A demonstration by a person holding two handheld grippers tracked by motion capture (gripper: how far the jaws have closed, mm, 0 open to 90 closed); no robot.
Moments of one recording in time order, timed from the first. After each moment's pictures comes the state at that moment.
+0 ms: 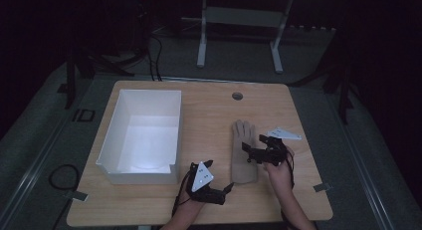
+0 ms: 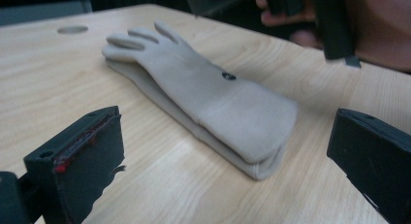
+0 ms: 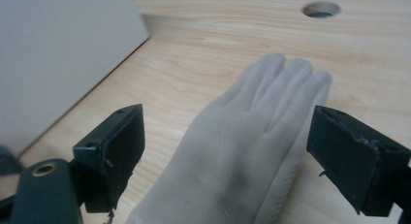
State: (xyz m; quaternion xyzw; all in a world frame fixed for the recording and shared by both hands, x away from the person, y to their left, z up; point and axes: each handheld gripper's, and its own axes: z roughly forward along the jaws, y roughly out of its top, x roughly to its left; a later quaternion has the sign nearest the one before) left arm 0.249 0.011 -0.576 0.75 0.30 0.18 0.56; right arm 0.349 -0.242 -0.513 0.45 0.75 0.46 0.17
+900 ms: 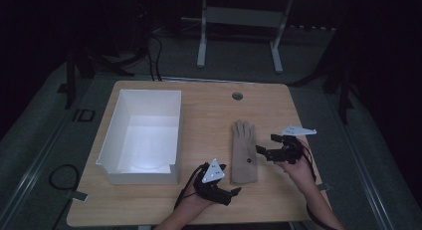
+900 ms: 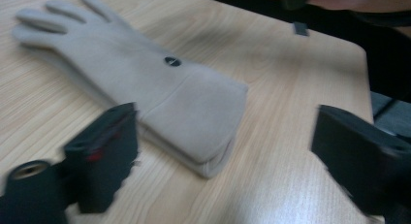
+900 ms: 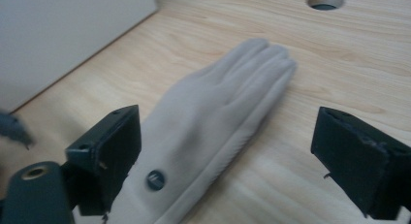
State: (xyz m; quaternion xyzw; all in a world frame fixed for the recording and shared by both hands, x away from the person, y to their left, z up) left arm 0.263 -0.007 -0.559 0.81 0.24 0.08 0.53; right arm 0.360 -0.291 -0.503 0.39 0.80 0.44 0.14
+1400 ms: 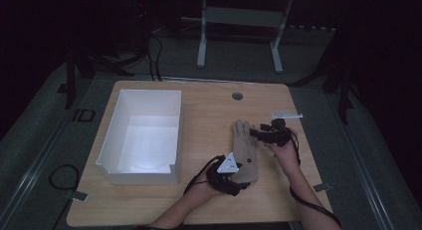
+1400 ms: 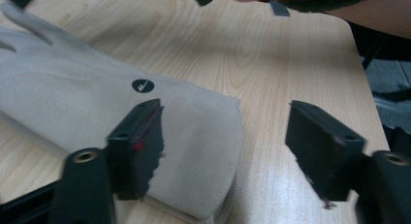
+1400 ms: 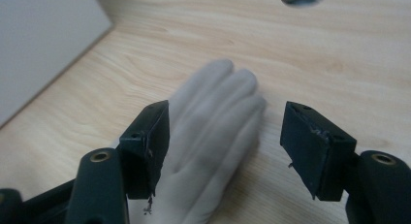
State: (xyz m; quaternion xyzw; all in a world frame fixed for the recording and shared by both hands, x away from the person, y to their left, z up) left arm 0.294 -0.038 -0.555 0.85 0.15 0.06 0.50; right arm 0.424 -0.273 -0.519 0.45 0.78 0.42 0.12
